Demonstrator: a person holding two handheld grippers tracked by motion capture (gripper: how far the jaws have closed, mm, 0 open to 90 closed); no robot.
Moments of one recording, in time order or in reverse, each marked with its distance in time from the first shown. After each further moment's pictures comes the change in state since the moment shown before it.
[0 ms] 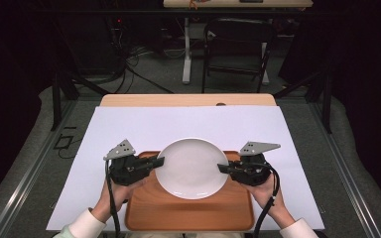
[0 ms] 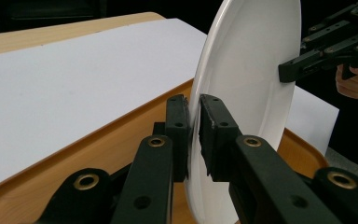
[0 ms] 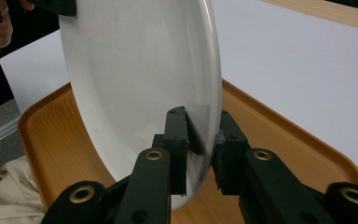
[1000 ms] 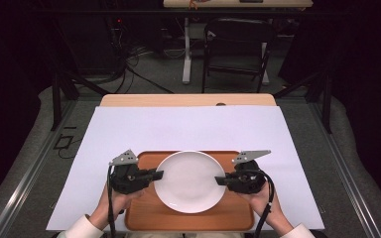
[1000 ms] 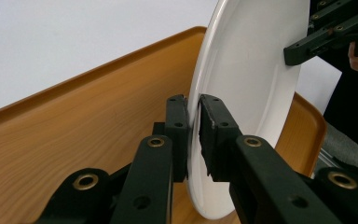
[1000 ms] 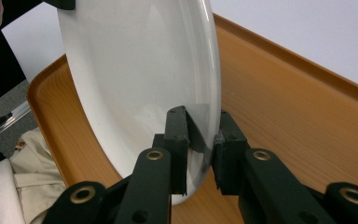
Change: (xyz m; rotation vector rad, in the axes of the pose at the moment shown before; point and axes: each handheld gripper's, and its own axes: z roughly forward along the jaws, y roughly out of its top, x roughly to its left) left arm 0.002 -0.023 0.006 0.159 -0.014 -0.054; right arm 0.006 -0.020 0.016 0.141 0.044 0.065
